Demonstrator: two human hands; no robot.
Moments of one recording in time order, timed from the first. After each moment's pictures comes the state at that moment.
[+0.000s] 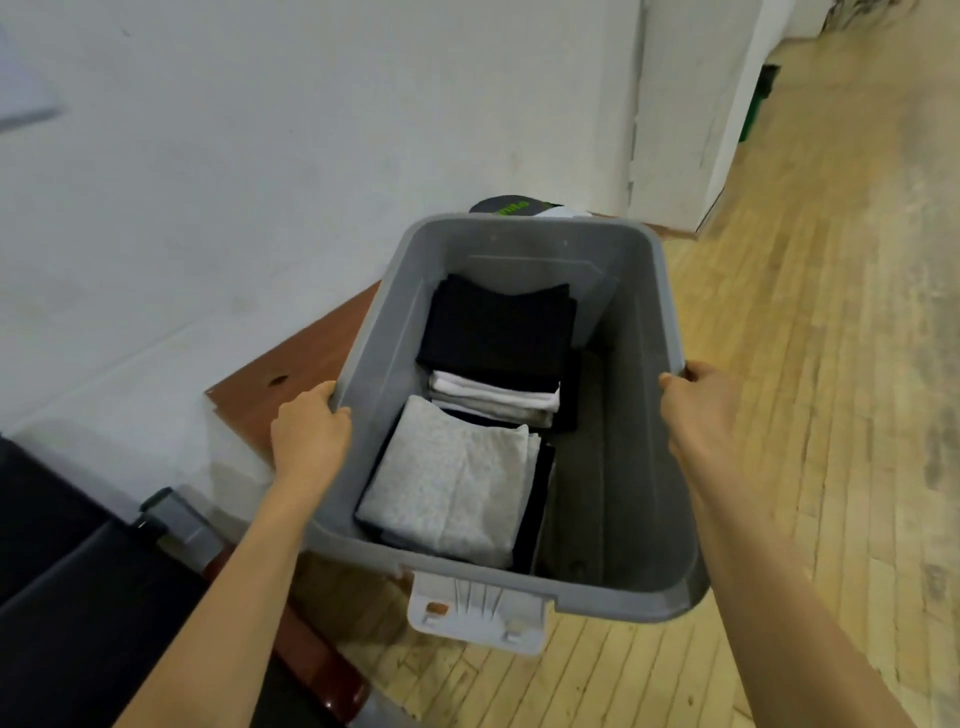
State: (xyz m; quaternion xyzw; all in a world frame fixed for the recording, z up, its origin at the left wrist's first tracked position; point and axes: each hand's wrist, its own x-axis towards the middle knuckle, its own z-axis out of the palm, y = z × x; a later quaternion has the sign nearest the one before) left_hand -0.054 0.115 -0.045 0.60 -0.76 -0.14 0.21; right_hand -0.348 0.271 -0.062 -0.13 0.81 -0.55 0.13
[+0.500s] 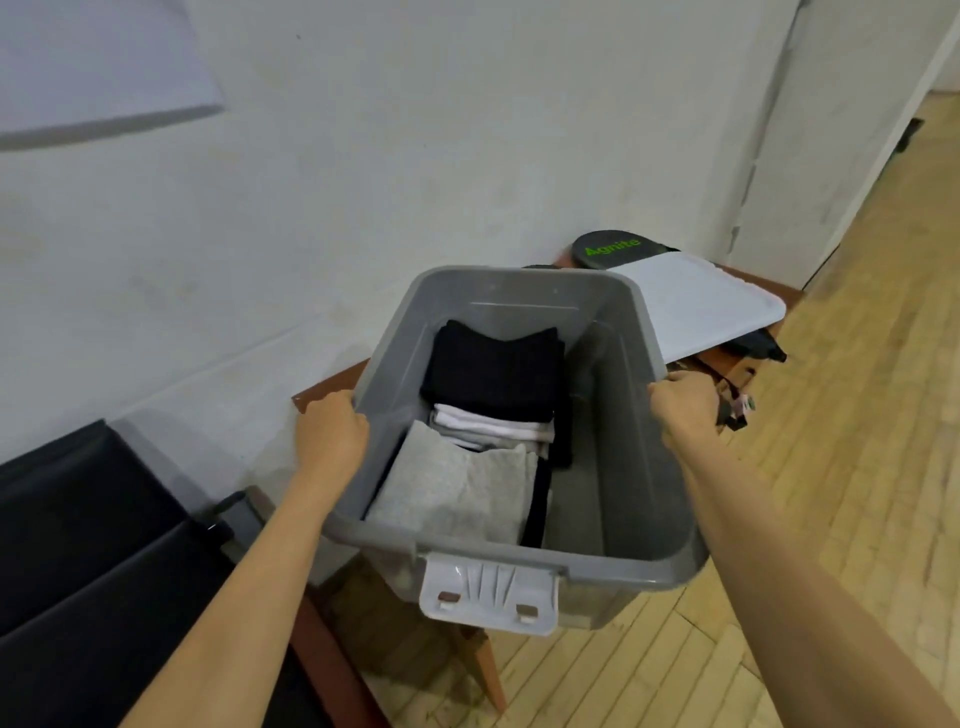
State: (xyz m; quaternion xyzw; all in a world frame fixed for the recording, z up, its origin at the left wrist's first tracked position) left_hand 0.026 -0.037 -0.061 0.66 -0.72 -0.08 0.19; right_hand -0.301 0.052 -0.059 -0.22 0.85 -0.44 0.19
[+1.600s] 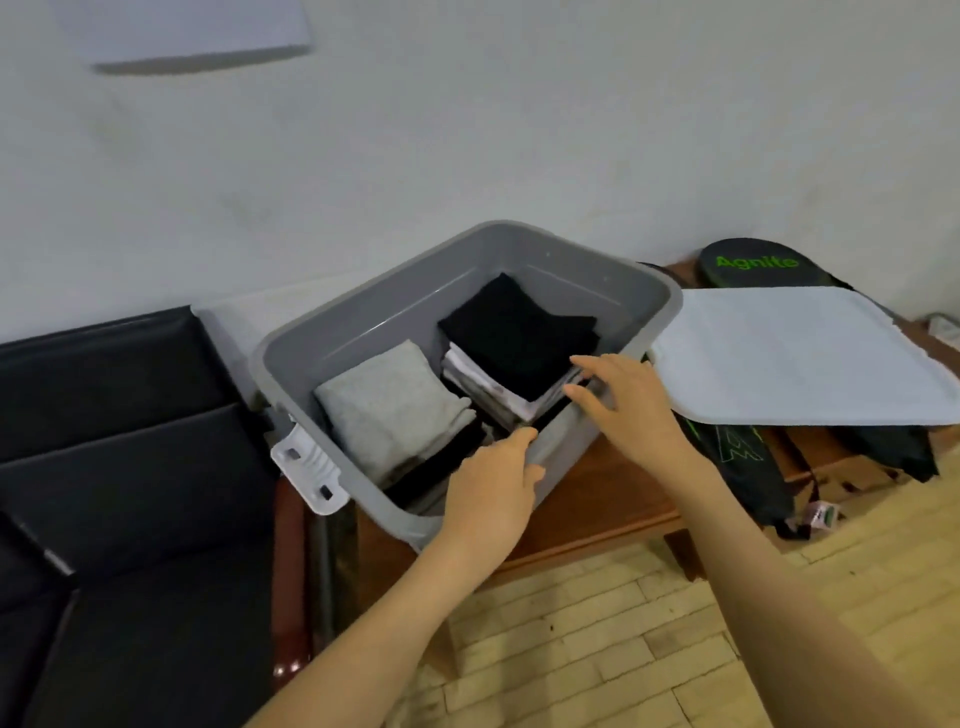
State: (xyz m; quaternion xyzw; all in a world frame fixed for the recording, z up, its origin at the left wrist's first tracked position) left_hand -0.223 0.061 -0.060 0.66 -0.69 -0.23 0.17; right_hand -0.392 -0.033 -0.085 -0.77 0.55 -0.30 0.14
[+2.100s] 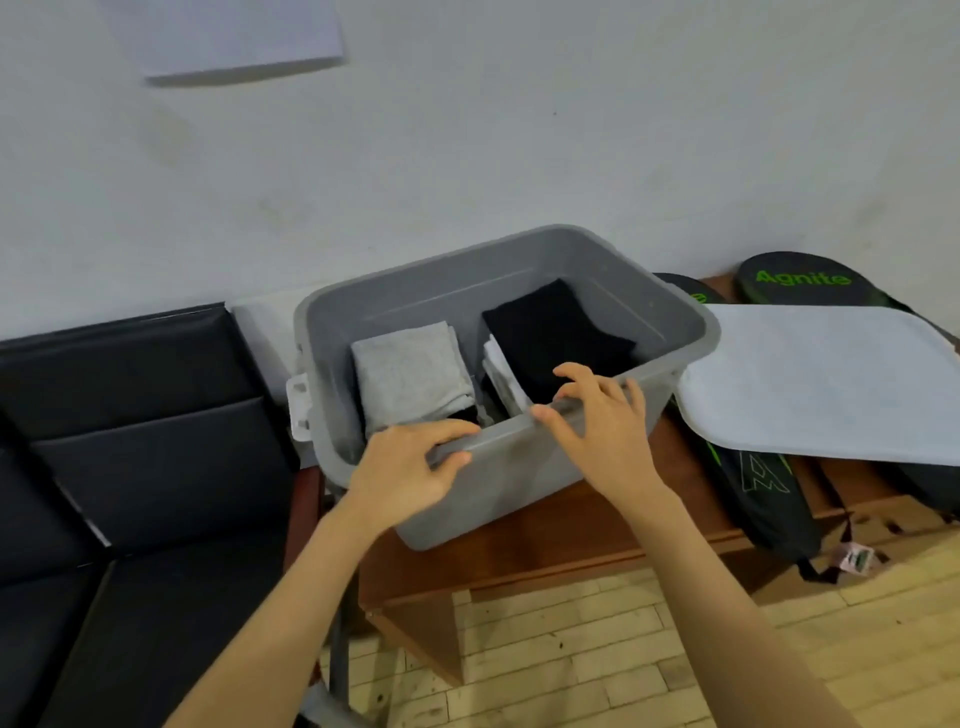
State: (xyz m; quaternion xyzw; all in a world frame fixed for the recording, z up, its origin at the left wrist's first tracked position) left_hand -0.152 0.043 -0.072 0.63 -0.73 -0.09 0.24; right_hand -0.370 -0.031 -0.096 -0.78 0.51 -0.35 0.11
